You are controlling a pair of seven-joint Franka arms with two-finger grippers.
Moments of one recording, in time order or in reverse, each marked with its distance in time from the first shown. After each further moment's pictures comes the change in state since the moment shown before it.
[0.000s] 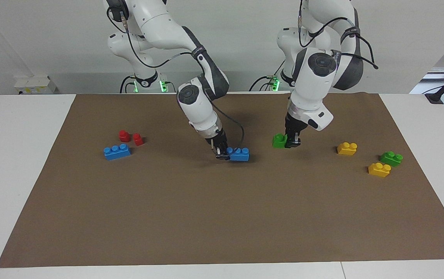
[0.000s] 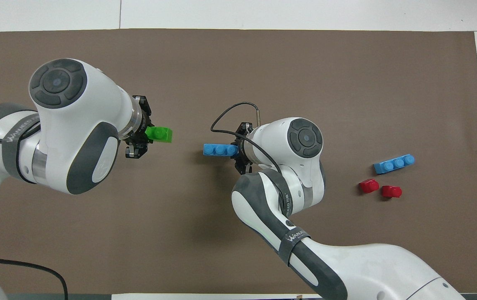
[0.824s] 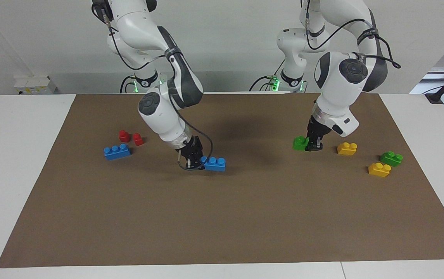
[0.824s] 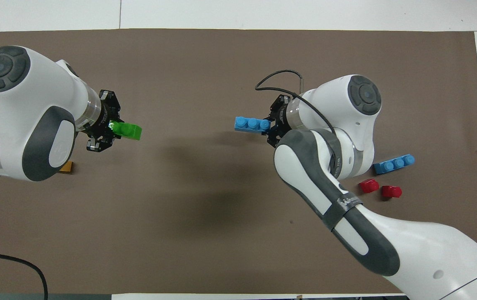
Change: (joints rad) left arm 0.131 0.000 0.002 0.003 0.001 -0.037 0.225; right arm -0.153 -0.013 0.000 0.090 0.002 -0.143 -0.006
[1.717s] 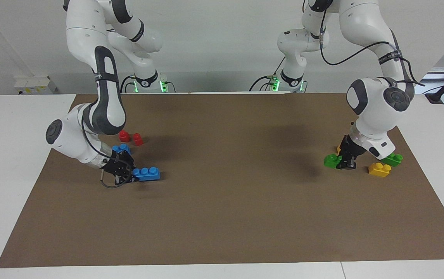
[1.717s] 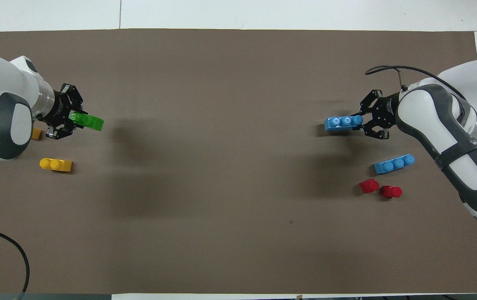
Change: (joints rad) left arm 0.195 0.115 0.005 0.000 0.004 0.127 0.287; right arm -0.447 0.044 -0.001 -0.003 0.029 -0.234 -0.624
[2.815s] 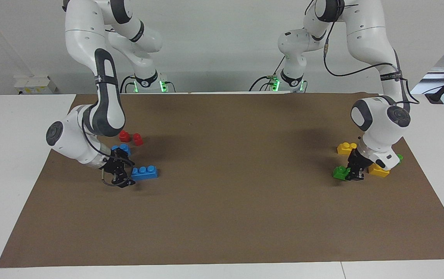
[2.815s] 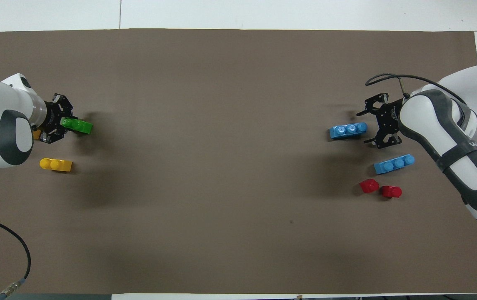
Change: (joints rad) left arm 0.116 0.122 0.023 -0.090 0.000 0.286 0.165; right arm -0.042 0.011 -0.006 -0.039 -0.047 0.007 -0.143
